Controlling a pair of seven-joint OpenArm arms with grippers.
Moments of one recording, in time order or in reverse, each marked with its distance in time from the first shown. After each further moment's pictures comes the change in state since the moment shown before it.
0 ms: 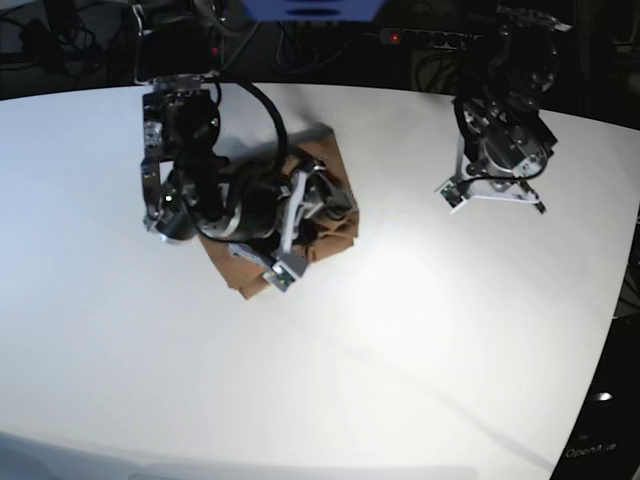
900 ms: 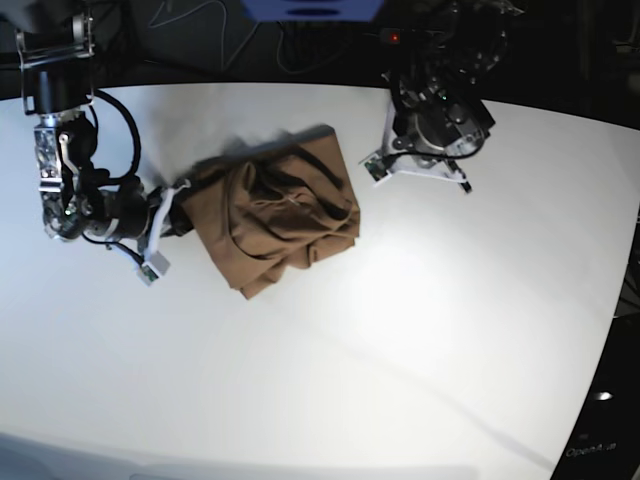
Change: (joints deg) left arm 0.9 9.5 9.4 -1.4 0.9 0.0 0.0; right arm 2.0 25.9 -0.9 -21.4 0.9 0.2 22.3
